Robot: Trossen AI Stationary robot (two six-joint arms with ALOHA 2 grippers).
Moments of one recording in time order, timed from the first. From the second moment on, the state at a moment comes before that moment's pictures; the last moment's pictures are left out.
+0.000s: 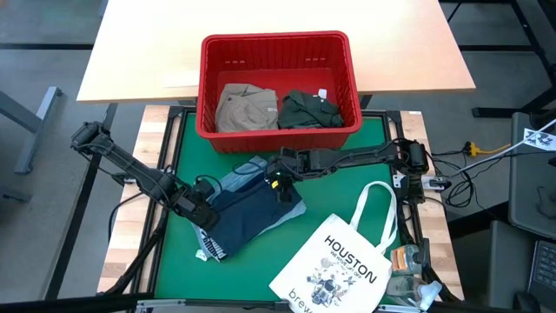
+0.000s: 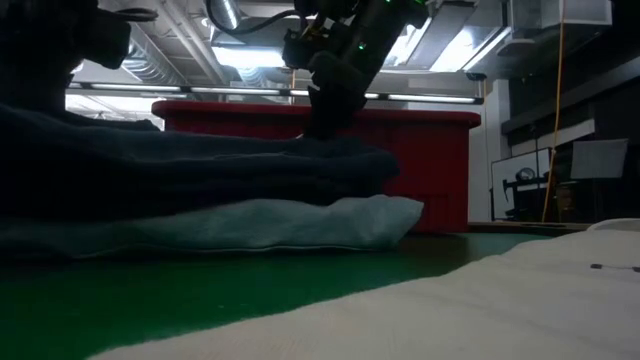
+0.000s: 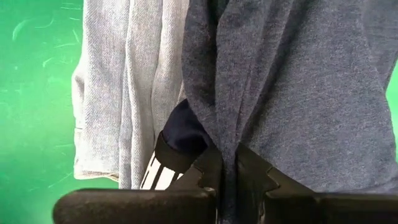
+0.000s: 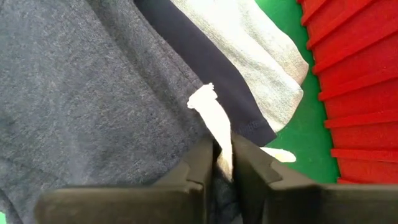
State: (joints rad) left arm -0.52 1.13 0.77 -0.90 -0.21 -1.36; right arm -0.03 1.95 1.56 -0.63 0.14 -0.04
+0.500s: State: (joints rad) left arm -0.52 1.13 0.77 -1.01 -0.18 -1.36; right arm -0.03 1.95 1.56 -0.63 0.21 -0.04
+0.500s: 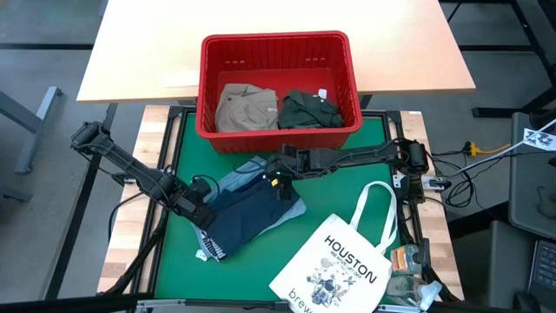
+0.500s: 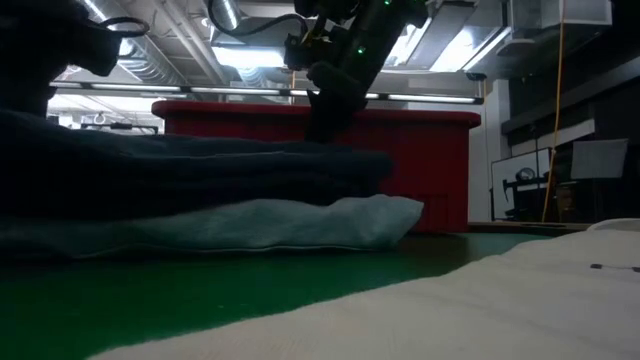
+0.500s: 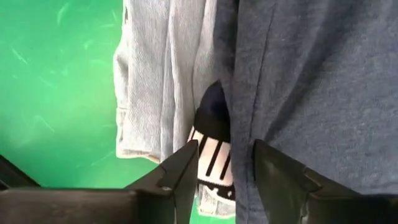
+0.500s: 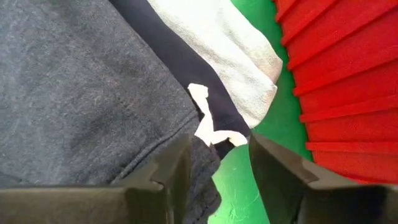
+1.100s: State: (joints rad) left arm -0.52 1.13 0.77 -1.12 -0.06 -1.38; right arm -0.03 1.95 1.60 -0.79 0.27 -0.16
